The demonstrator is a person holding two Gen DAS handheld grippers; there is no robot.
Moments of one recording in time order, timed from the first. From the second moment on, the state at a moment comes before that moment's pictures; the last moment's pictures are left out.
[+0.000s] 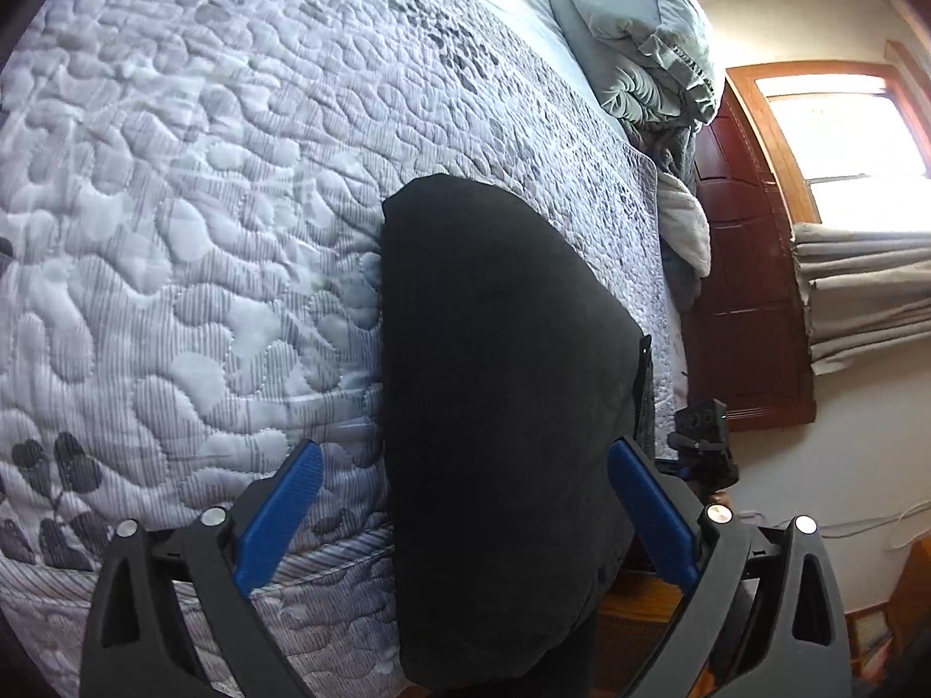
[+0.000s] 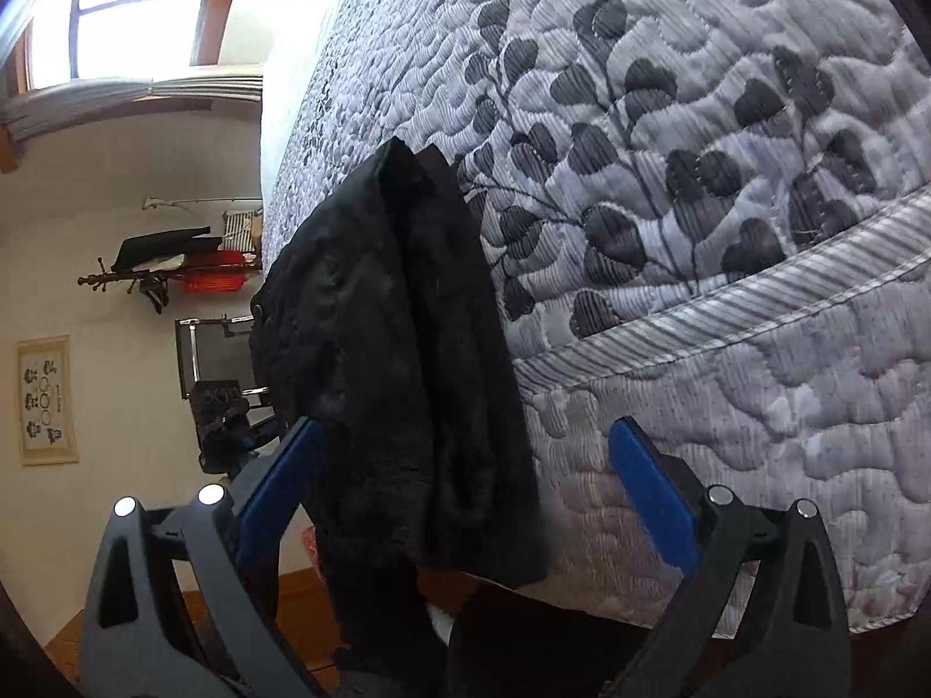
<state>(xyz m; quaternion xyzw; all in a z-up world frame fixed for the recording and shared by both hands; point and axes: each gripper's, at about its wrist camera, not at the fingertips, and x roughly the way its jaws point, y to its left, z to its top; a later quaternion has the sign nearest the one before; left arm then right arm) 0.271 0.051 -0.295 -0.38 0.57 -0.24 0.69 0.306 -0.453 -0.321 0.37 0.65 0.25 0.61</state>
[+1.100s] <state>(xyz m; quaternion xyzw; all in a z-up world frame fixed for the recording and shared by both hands) 0.293 -0.013 -0.338 -0.39 0.63 -0.27 0.62 0.330 -0.394 -0.328 0.34 0.64 0.31 0.62</state>
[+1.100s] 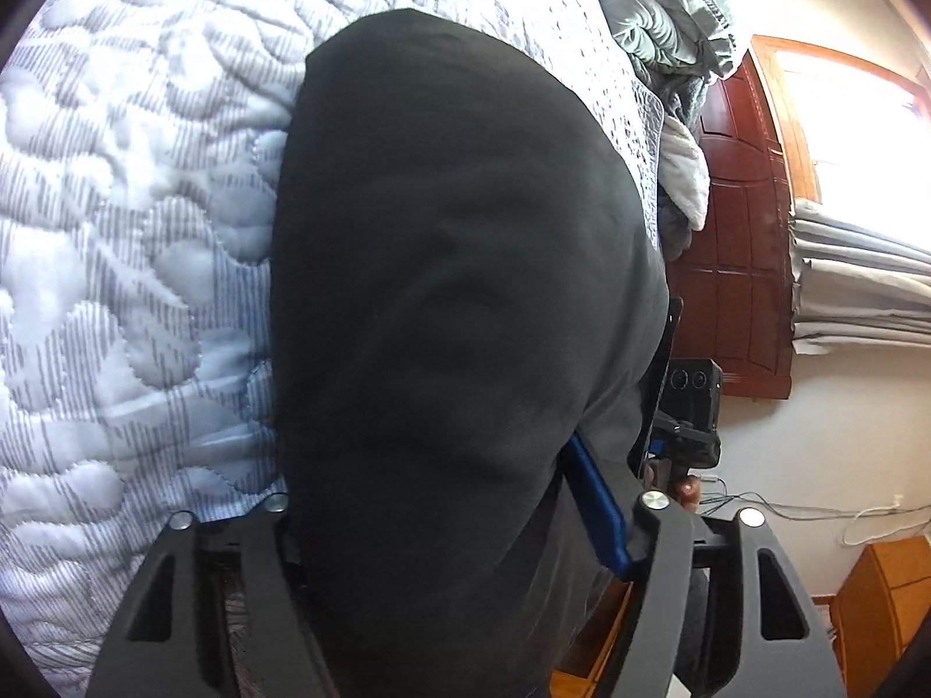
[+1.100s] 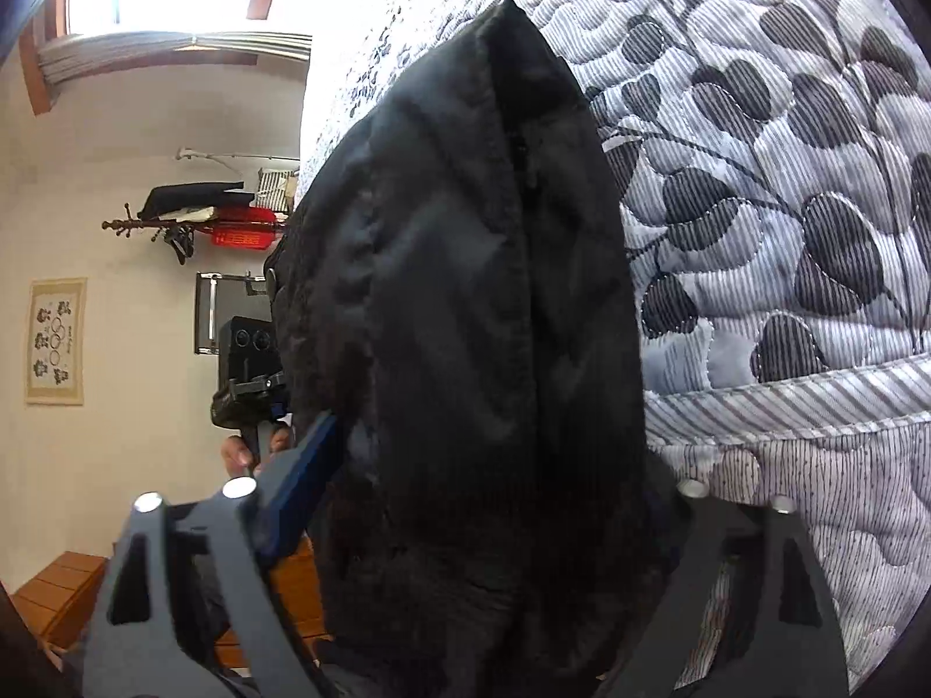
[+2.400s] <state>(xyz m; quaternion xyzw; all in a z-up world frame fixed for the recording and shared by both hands) 0.441 0.168 -0.323 -0.42 0.57 -0.20 0.67 0.463 -0.274 -0.302 0.28 0.63 0.38 0.62</state>
